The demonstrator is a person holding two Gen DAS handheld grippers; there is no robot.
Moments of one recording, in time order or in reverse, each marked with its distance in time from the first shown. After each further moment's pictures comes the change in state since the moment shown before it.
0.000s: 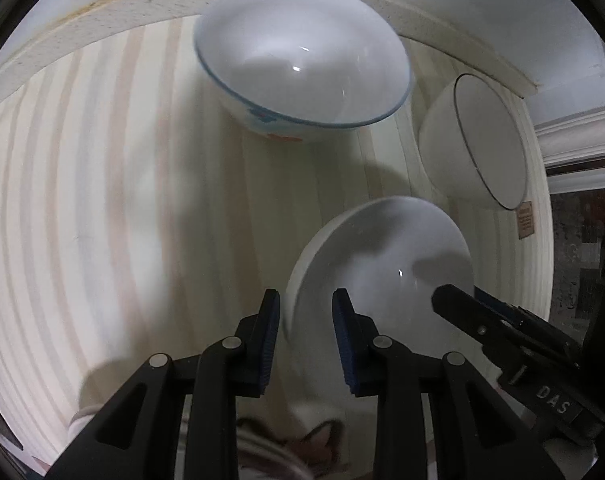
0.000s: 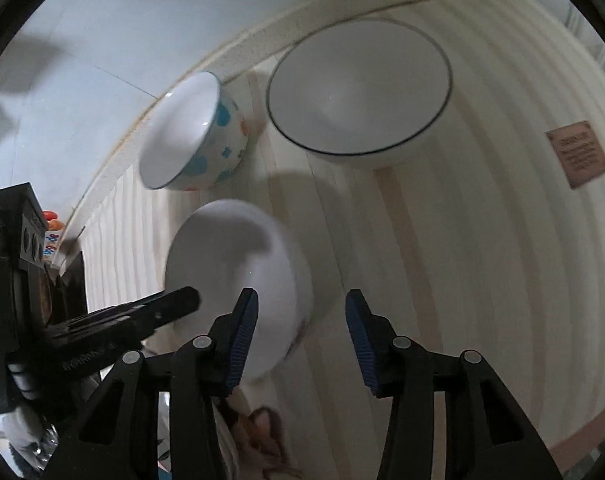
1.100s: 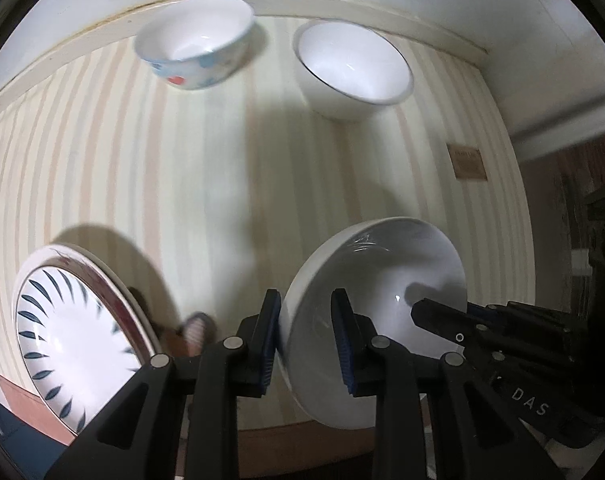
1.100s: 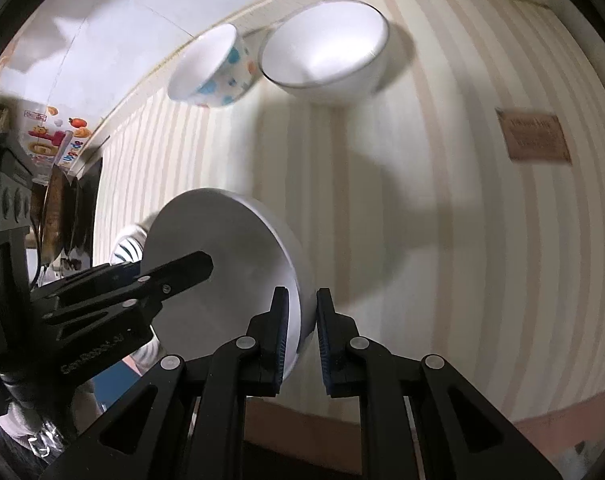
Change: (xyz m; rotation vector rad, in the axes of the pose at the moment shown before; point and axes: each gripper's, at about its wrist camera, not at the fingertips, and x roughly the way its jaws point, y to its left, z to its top) left arm -0.024 -0.120 -0.102 0.006 -0.080 0.072; right arm -0.067 -0.048 -0.065 -0.215 0.145 0.040
